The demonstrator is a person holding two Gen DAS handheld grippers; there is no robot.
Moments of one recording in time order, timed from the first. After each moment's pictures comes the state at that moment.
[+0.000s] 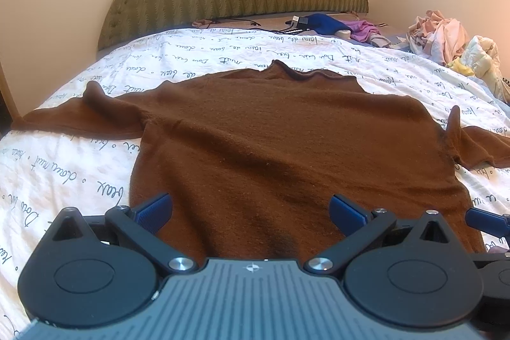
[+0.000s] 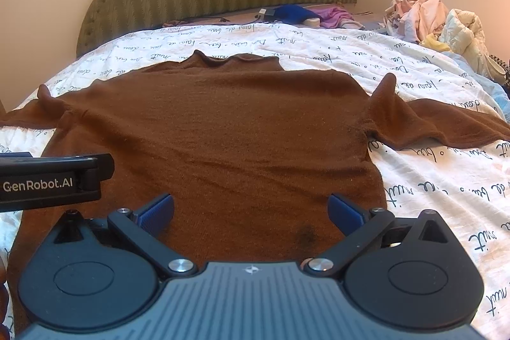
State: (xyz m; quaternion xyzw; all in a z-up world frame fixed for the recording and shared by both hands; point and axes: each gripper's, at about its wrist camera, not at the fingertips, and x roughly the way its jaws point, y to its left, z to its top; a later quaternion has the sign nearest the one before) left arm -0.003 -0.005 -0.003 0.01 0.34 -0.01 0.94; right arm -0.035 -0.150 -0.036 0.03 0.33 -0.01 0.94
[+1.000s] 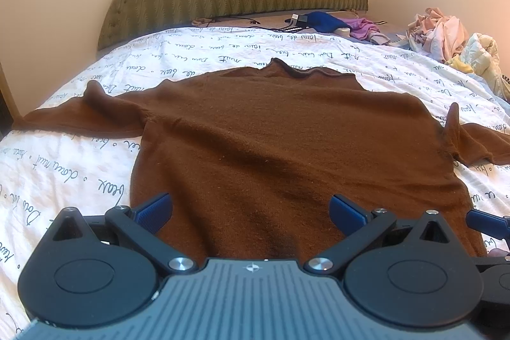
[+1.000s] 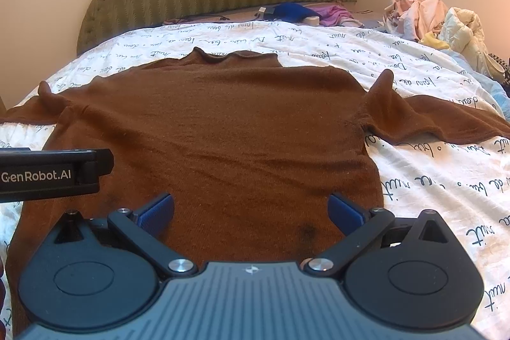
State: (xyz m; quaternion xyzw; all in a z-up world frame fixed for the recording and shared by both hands) left arm -0.005 -0.006 -0.003 0.02 0.34 -0.01 0.94; right arm -0.042 -0.153 -0.040 0.03 0.33 -0.01 0.94
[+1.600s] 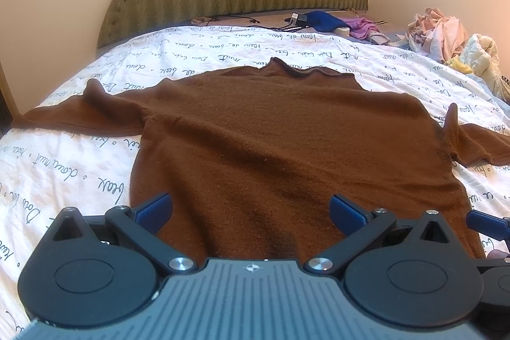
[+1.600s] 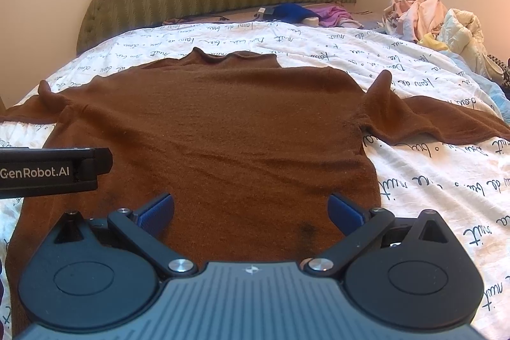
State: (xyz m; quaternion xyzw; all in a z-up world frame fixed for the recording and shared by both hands) left arm -0.007 -0.007 -0.001 0.01 0.34 -0.01 0.94; right arm -0.044 -0.154 -0.038 0.03 0.33 -0.01 0.94
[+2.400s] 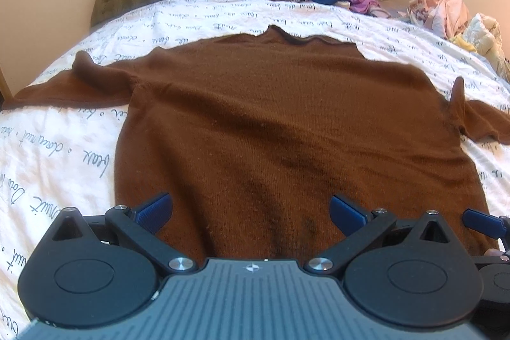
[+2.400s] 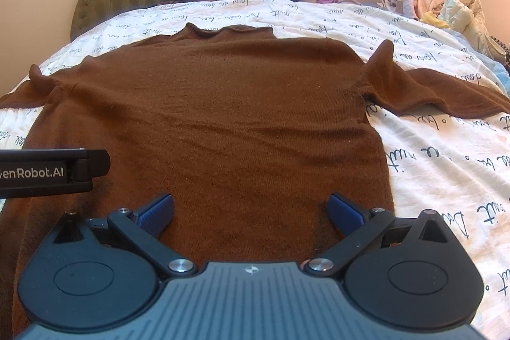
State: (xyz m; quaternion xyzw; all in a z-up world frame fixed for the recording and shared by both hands) left arm 0.001 -0.009 -0.026 0.02 0.39 -0.01 0.92; right arm -0.036 -0.156 -0.064 0.04 0.37 -0.01 0.93
